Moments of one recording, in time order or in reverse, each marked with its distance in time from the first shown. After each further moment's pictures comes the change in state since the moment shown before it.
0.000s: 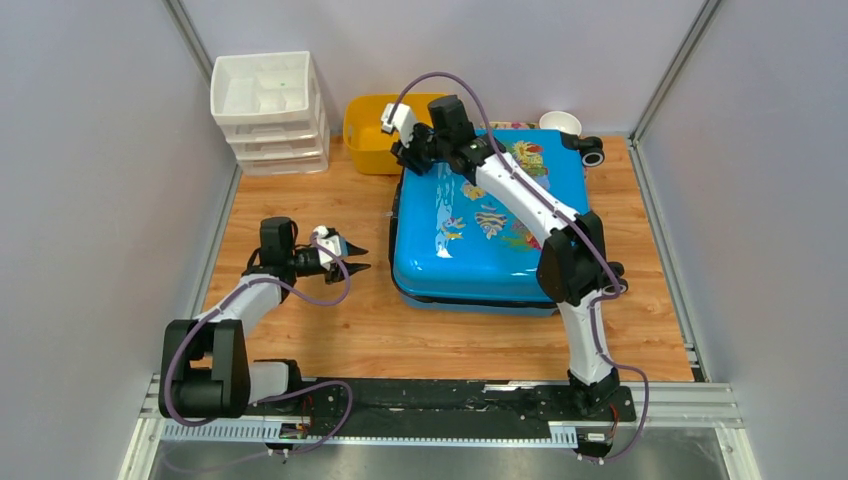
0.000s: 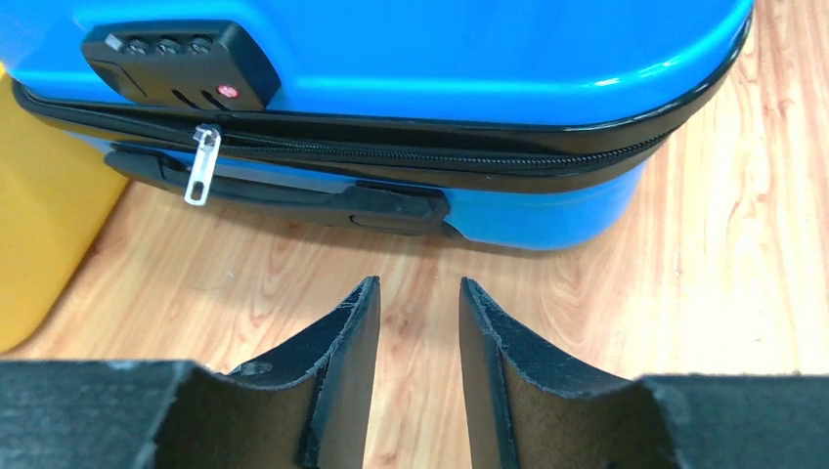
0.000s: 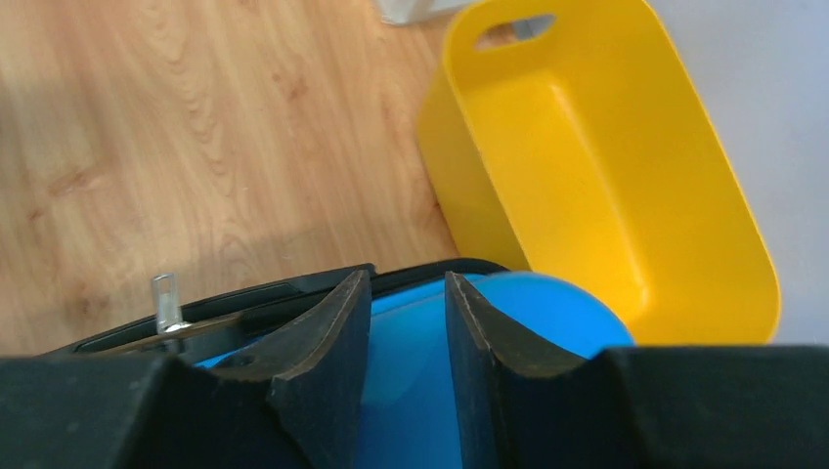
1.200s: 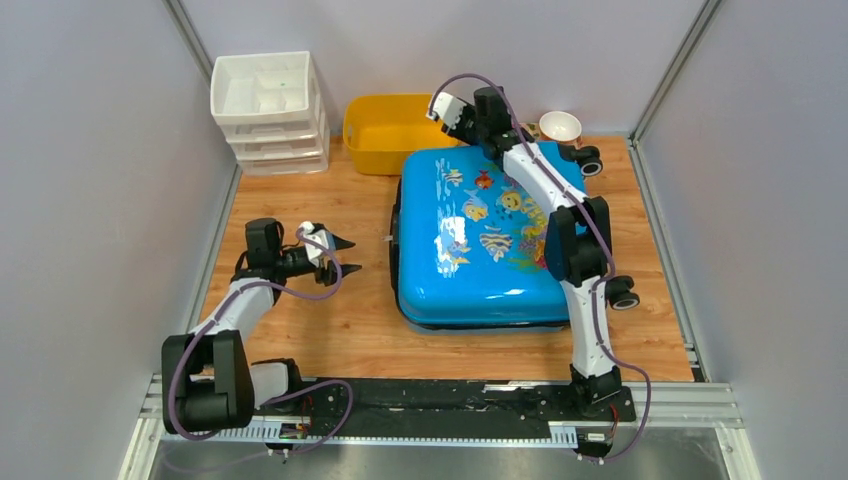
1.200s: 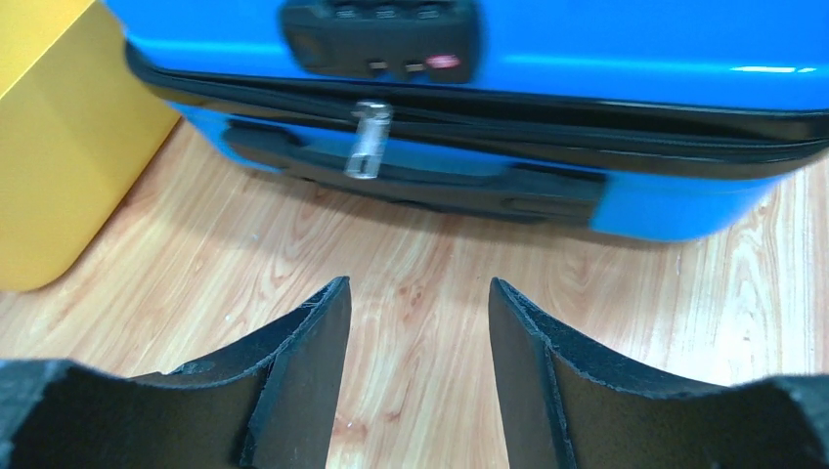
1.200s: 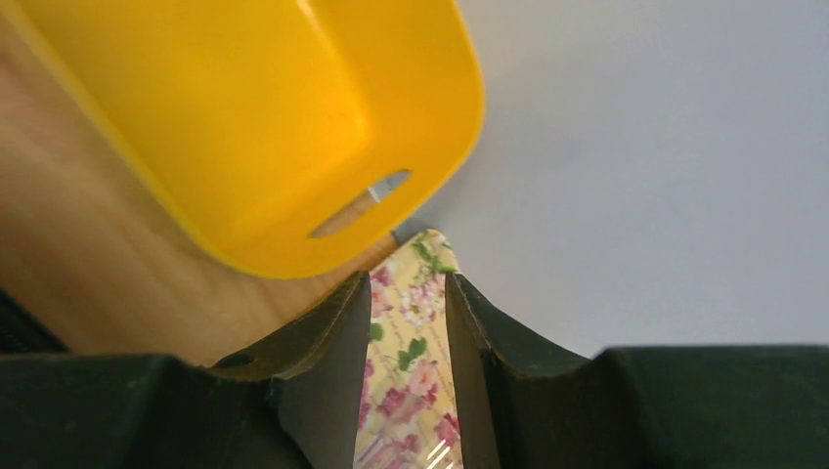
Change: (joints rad) left arm 0.097 -0.062 -0.002 -0.077 0.025 -0.047; right arm -0.217 0.151 0.048 0.193 0.317 -0.273
